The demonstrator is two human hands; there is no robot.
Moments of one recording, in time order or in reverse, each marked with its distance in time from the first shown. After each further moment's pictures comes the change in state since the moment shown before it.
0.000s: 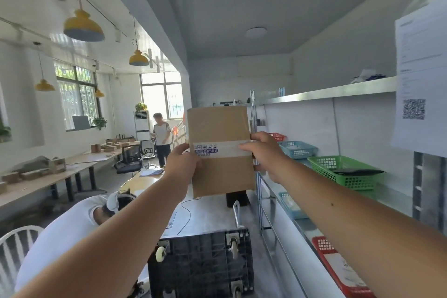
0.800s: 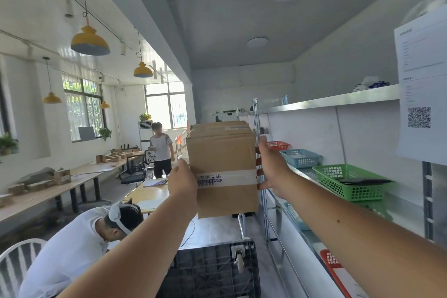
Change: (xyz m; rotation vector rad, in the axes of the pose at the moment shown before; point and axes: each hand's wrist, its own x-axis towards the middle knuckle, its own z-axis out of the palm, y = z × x) left_hand -0.002 0.001 0.014 -0.191 0.231 -0.130; right_hand 0.026 0.026 -0.007 0.040 0.033 0.158
